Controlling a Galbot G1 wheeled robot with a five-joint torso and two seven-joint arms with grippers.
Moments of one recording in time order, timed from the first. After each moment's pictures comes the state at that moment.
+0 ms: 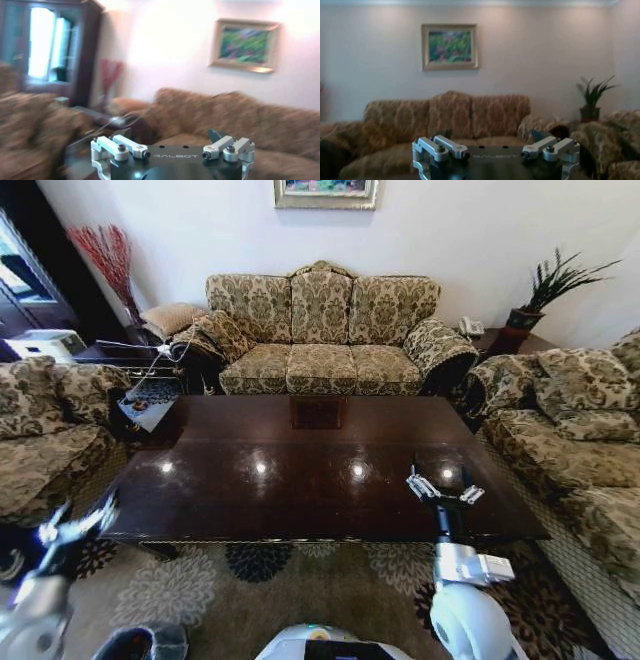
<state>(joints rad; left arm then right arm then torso) 1.74 -1.31 -1.26 -2.30 -0.81 0.10 0.10 -1.73 1.21 0.41 2.40 0.19 0.09 0.41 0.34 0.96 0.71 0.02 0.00</state>
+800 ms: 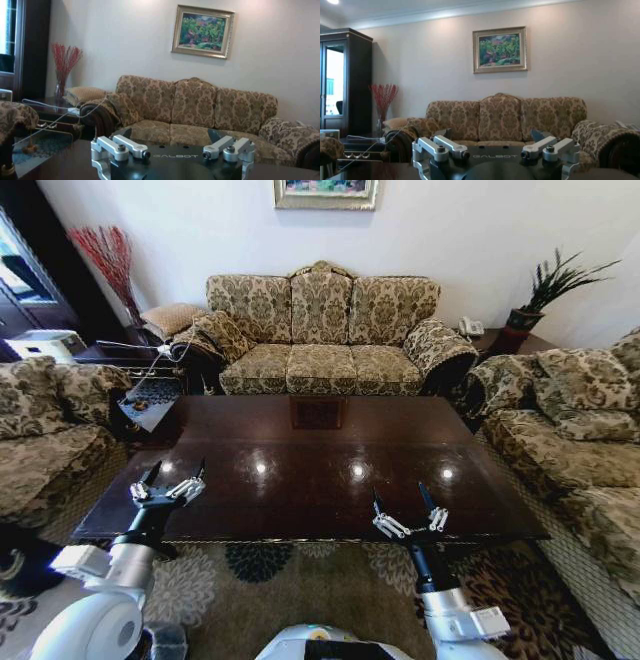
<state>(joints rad) 1.78 -1.35 -1.01 -2.47 -0.61 0.17 0.04 -1.88 1.31 0.38 2.43 0.07 0.22 0.10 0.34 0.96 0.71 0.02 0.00</state>
